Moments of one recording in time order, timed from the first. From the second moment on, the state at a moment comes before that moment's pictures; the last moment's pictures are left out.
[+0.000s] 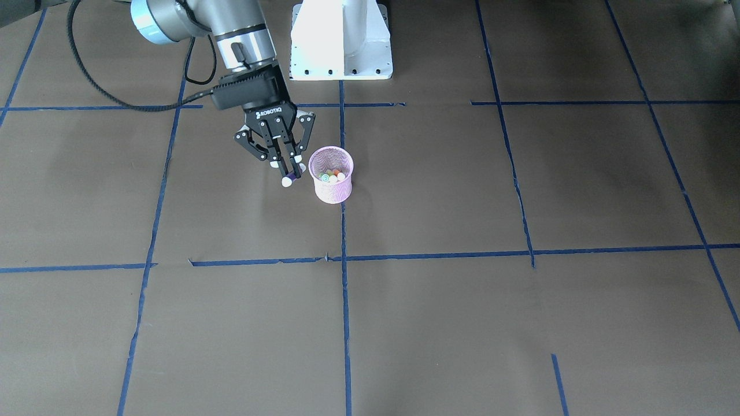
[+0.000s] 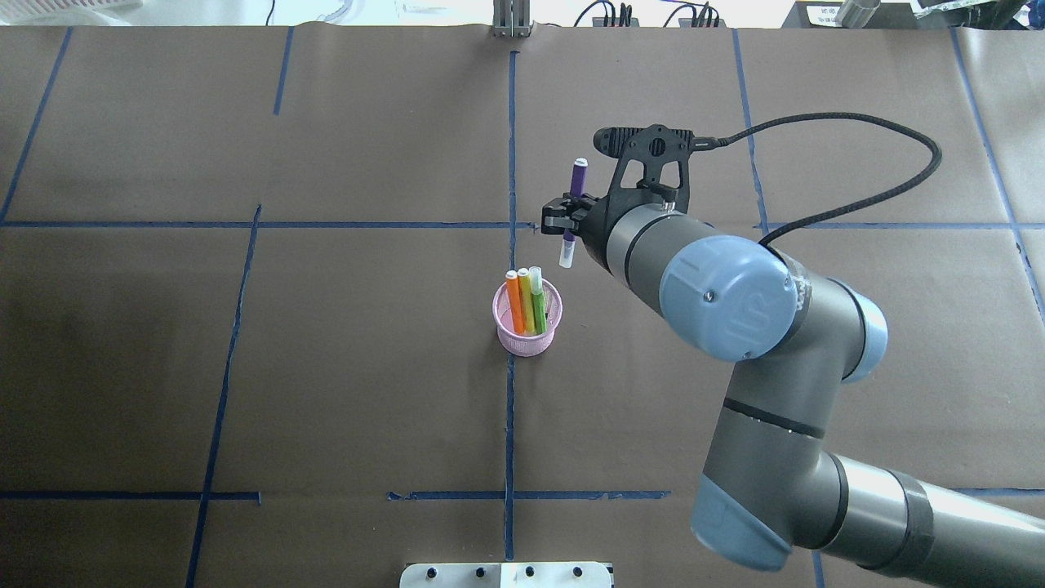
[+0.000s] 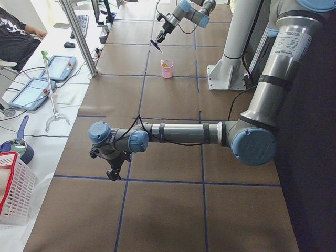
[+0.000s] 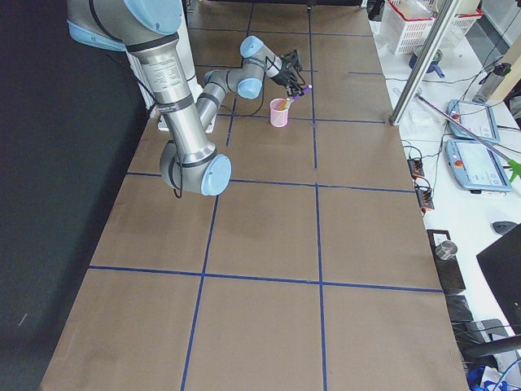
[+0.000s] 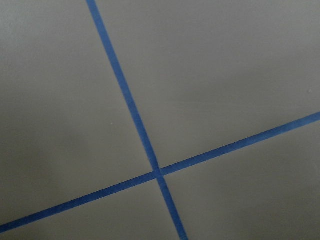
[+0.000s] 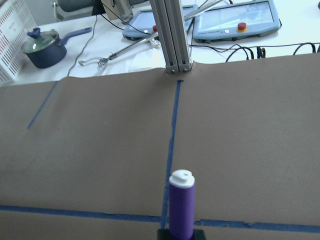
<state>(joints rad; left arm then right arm) -1.44 -1.84 -1.24 -1.63 -2.33 0.26 0.43 -1.05 1.93 -1.23 1.21 1.21</state>
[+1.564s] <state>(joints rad) -1.44 -1.84 -1.22 -1.62 -2.33 0.26 0.23 -1.05 1.84 -1.20 0.85 1.21</state>
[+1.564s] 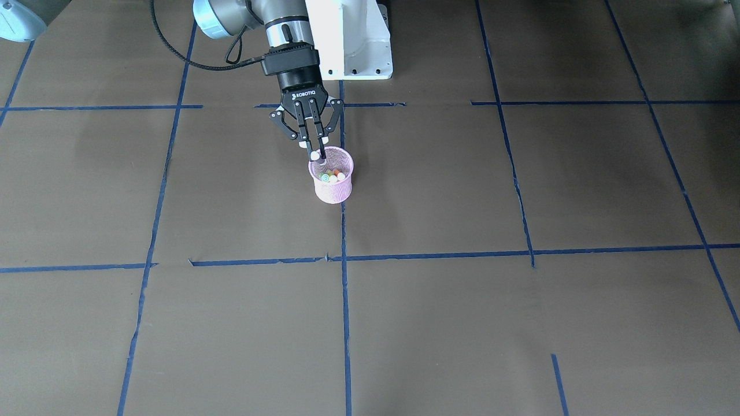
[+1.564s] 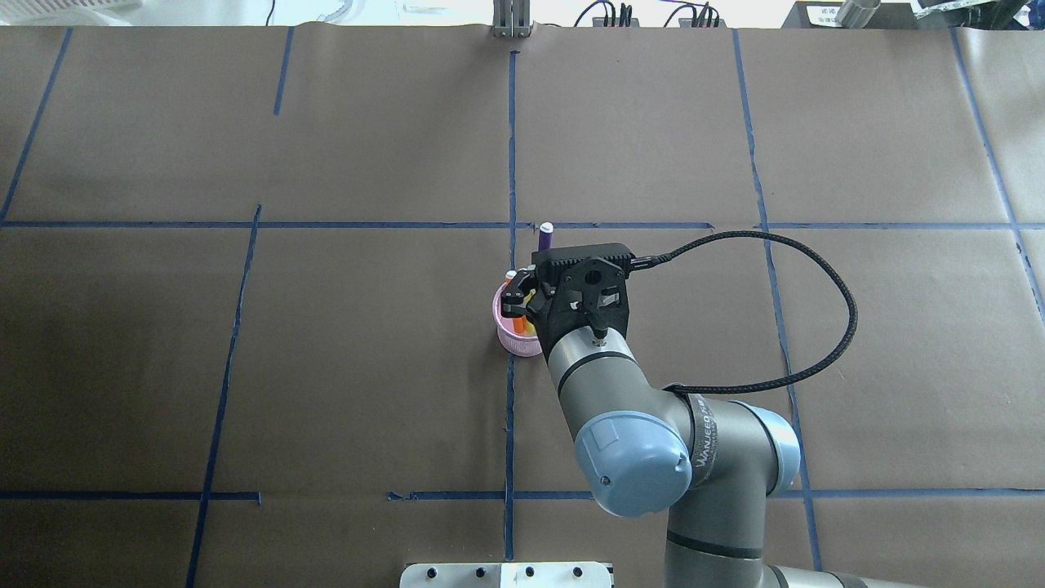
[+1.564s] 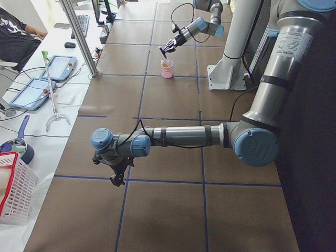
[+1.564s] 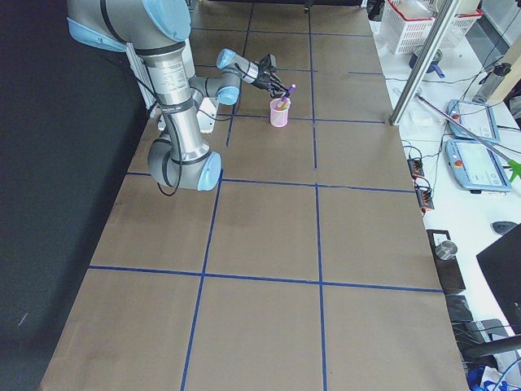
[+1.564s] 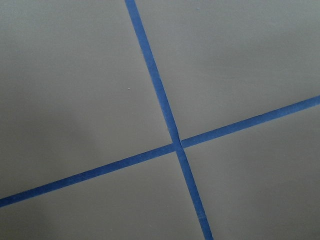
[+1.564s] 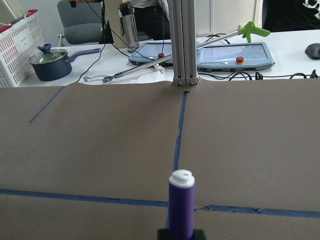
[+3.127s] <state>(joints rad) -1.49 -1.70 -1.25 -1.71 -2.33 0.27 0.65 -1.10 1.90 -1.39 1.61 1.00</state>
